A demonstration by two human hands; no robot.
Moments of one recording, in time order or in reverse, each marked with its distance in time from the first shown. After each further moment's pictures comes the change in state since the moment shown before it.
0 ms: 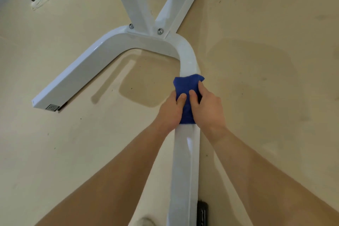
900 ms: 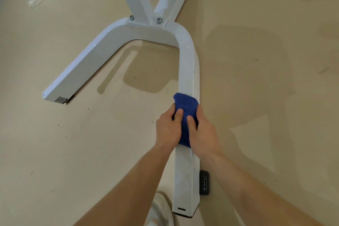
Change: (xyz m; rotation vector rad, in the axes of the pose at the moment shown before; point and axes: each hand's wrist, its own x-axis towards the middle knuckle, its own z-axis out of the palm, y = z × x) left_hand -0.104 -0.045 0.012 0.089 0.171 -0.026; right_hand -0.135 0.019 0.015 0.157 -0.144 0.193
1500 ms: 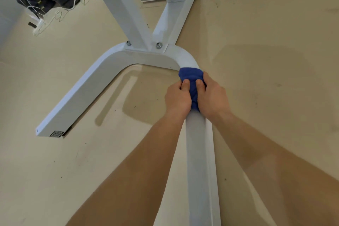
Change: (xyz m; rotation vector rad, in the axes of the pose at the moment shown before) left_hand 0.177 0.083 0.013 -0.080 0.069 0.039; right_hand 0.191 -0.075 -0.028 -0.028 0.138 -0.145
